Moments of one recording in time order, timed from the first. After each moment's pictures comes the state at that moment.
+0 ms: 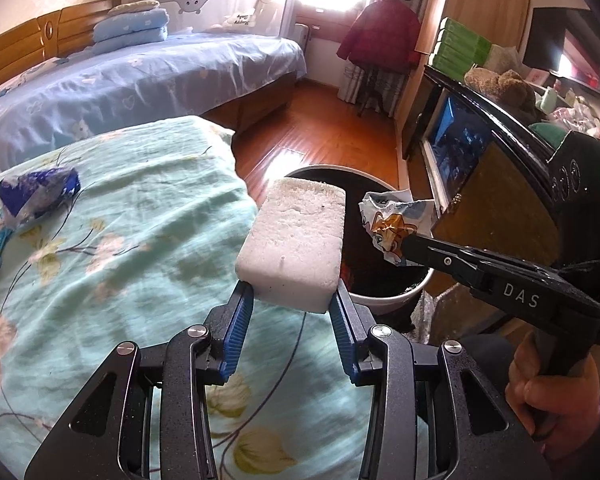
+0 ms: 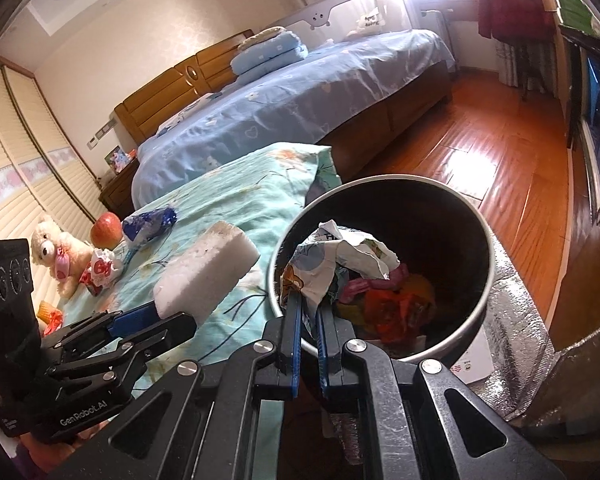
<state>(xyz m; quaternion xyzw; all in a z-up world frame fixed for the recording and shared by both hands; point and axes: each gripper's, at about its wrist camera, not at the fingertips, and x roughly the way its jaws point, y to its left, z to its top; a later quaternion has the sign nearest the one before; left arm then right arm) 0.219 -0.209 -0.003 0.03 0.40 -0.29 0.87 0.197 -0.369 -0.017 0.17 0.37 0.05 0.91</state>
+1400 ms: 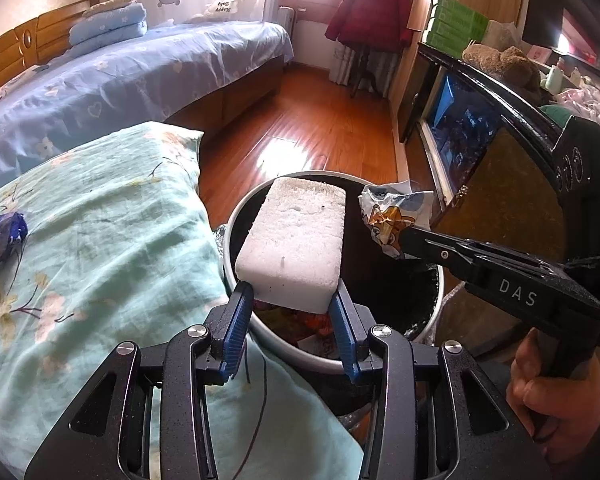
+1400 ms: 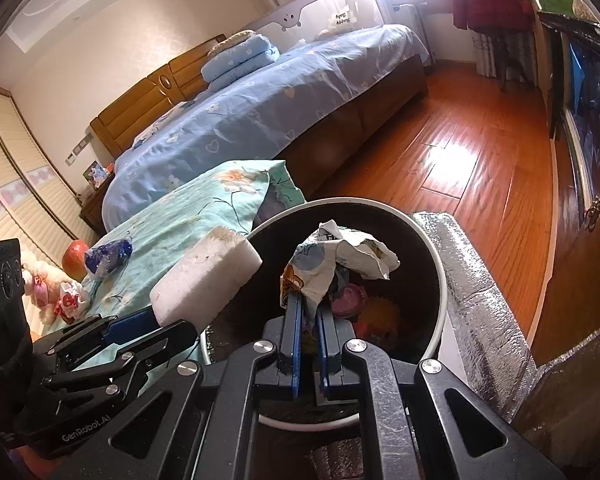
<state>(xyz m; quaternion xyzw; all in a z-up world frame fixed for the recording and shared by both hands) 0.258 -0.271 -0.013 0.06 0.42 -0.30 0.86 0.230 -0.418 -0.027 0.19 0.38 0.01 0.90</state>
